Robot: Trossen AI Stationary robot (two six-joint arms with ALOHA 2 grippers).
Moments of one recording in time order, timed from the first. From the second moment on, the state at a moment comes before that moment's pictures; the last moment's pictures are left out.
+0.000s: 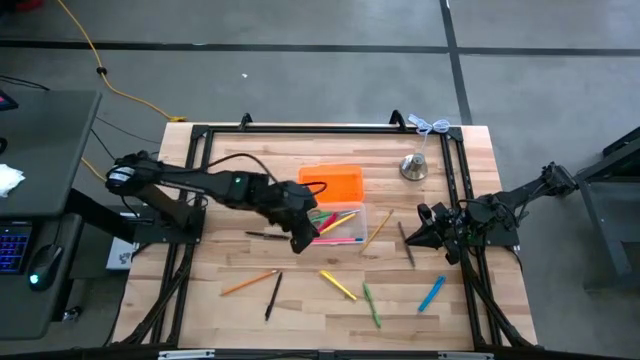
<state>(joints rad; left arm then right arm) -0.13 1.50 1.34 -0.57 0.10 -0.68 0.41 0.21 0.08 0.02 0.06 0.57</state>
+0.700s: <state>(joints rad) 0.05 1.54 1.34 -0.57 0.17 -0.50 0.41 0.21 0.08 0.02 0.06 0.57</state>
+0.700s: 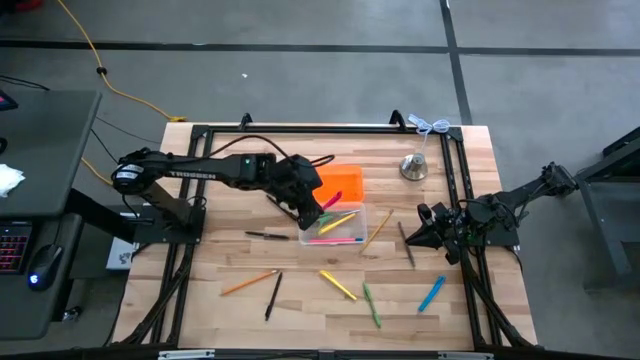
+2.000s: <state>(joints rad) 0.06 2.05 1.92 -1.06 0.14 -0.13 0.41 0.21 0.08 0.00 0.06 0.55</state>
